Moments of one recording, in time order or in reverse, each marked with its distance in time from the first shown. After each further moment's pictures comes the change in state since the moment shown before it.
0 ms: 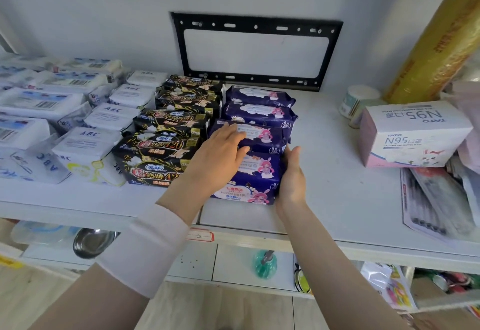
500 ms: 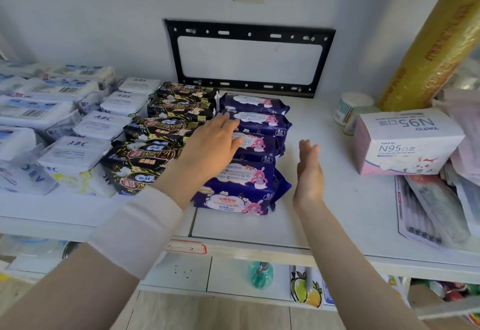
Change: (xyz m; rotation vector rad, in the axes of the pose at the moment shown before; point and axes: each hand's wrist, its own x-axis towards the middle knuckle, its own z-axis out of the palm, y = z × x) left_hand 0.027 0.001 -0.020 0.122 0.025 -0.003; right_hand 0.028 -0.025 -0.029 -0.118 0.108 -0.138
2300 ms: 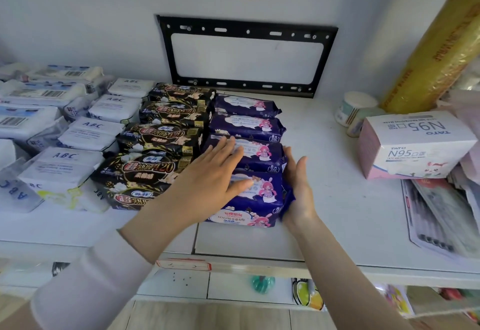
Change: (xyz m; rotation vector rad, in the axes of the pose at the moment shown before) left_hand -0.031 -0.016 0.009 0.018 -0.239 0.211; right_hand -0.016 0.013 0.023 0.145 -0.184 0.123
